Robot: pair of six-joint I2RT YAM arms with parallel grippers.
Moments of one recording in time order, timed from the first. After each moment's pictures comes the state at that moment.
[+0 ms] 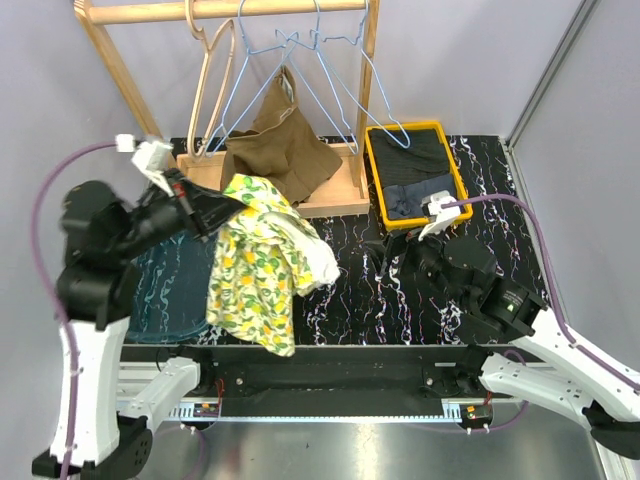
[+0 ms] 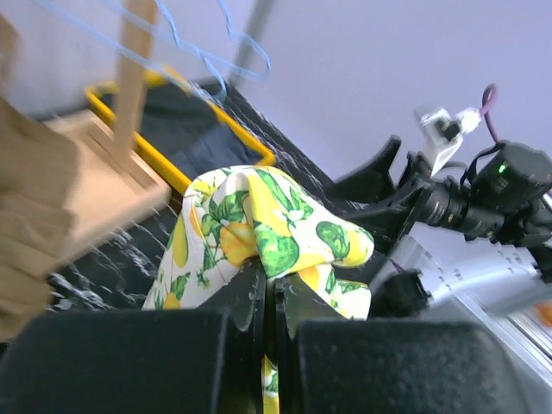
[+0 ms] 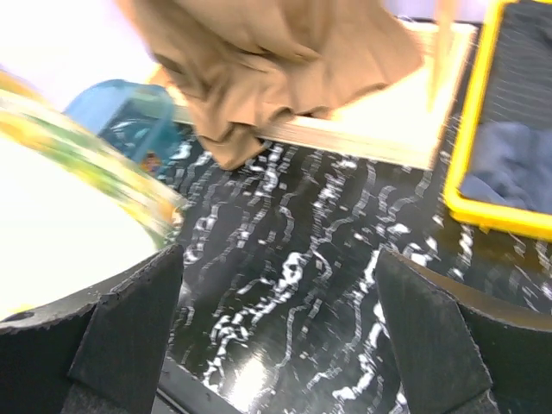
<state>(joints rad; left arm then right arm) -0.14 0.86 1.49 -0.65 0.73 -0.41 0.91 0.76 0.91 -0.34 0.33 0.35</state>
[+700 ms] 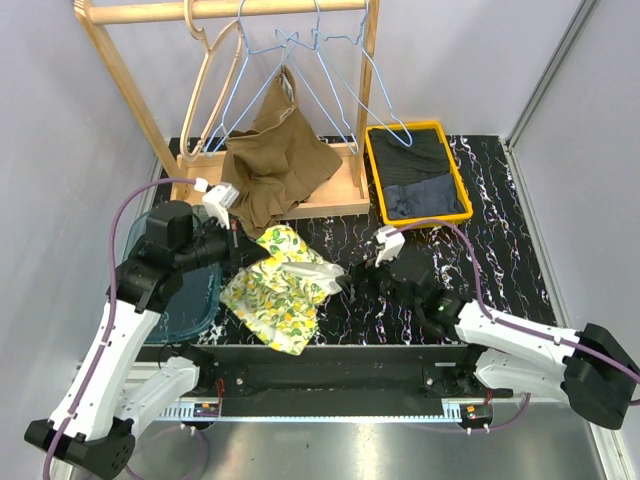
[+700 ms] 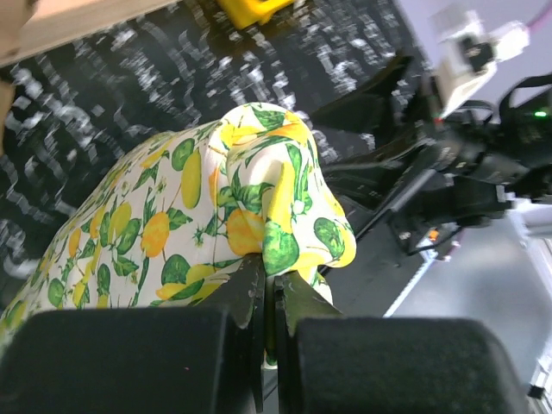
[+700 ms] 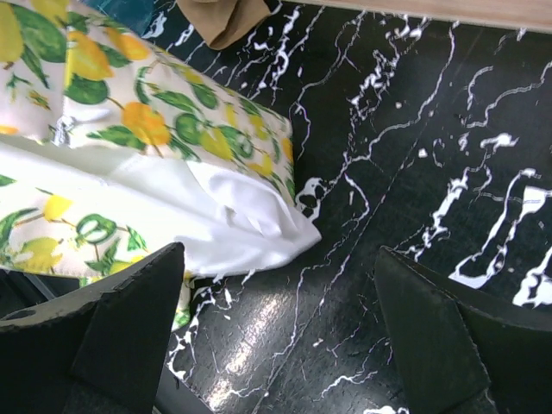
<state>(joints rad) -0.33 0.83 1.07 -0.73 0.56 -0.31 0.91 1.03 0.49 0.20 0.17 0.41</state>
